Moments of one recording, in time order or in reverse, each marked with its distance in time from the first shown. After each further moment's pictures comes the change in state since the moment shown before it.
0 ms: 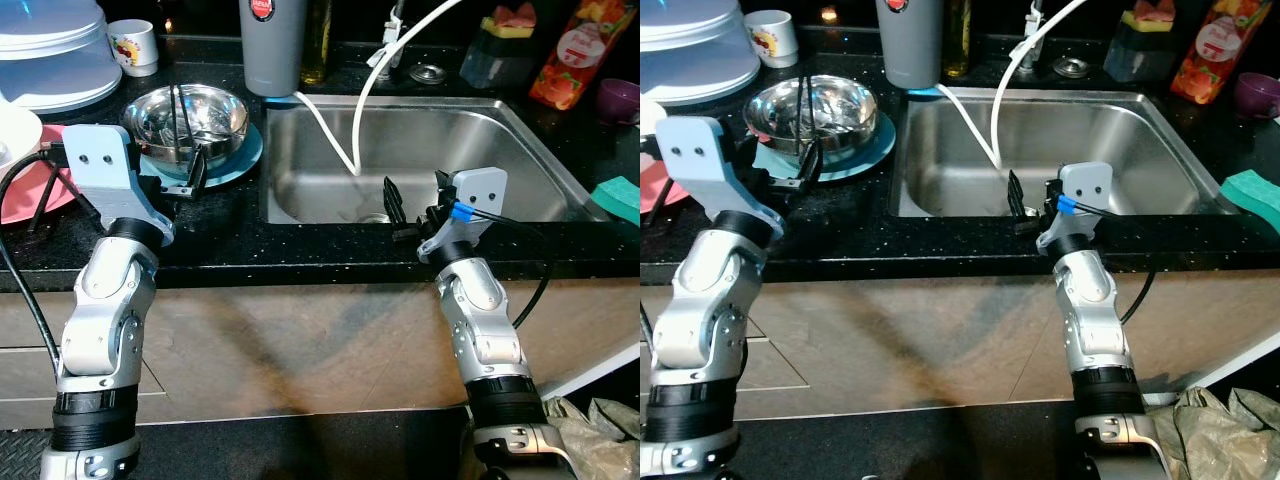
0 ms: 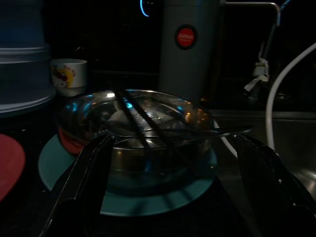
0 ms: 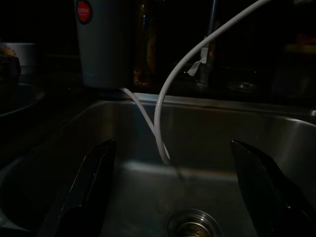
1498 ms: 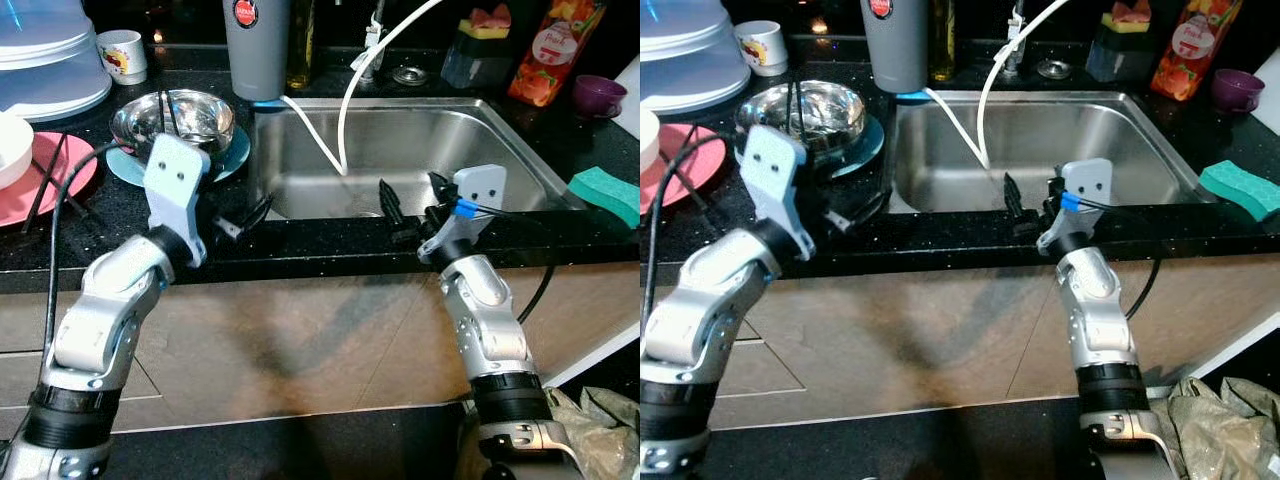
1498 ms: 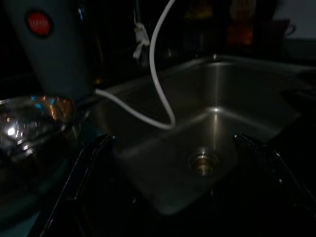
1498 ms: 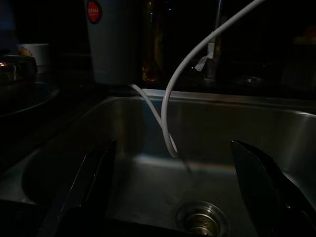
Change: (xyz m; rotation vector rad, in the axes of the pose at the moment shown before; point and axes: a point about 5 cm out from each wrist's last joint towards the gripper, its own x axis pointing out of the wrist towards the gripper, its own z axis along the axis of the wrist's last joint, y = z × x) left arm -0.002 -0.036 0.004 0.092 0.113 -0.470; right arm 0.002 -0.001 -0.001 0.041 0.031 0.069
